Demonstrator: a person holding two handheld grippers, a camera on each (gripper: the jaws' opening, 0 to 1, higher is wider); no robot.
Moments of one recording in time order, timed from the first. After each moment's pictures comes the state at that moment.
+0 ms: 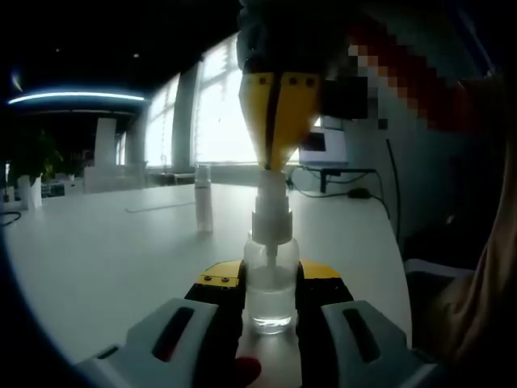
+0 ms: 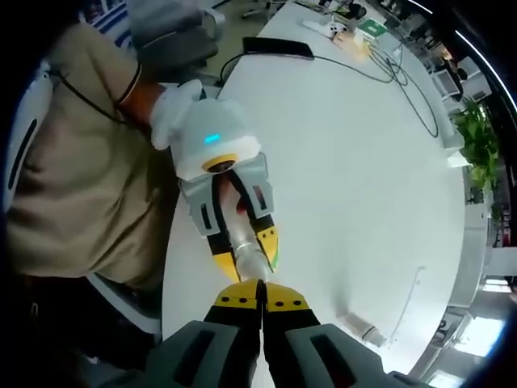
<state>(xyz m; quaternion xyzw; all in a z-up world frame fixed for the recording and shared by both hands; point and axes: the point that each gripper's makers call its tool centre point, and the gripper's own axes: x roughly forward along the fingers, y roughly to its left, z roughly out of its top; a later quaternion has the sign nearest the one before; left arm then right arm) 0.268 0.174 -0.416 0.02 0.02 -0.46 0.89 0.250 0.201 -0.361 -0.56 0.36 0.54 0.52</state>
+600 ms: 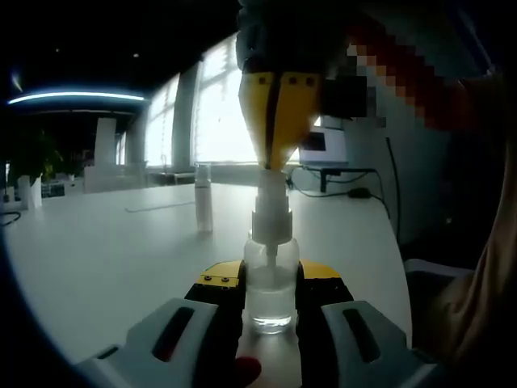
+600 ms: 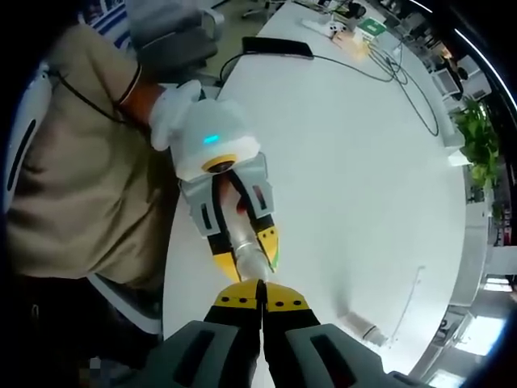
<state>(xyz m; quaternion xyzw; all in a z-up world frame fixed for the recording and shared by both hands) 0.267 0.173 -0.416 0.02 0.03 -0.46 0.89 0.250 0.201 -0.361 -0.56 0.36 0.54 0.52</state>
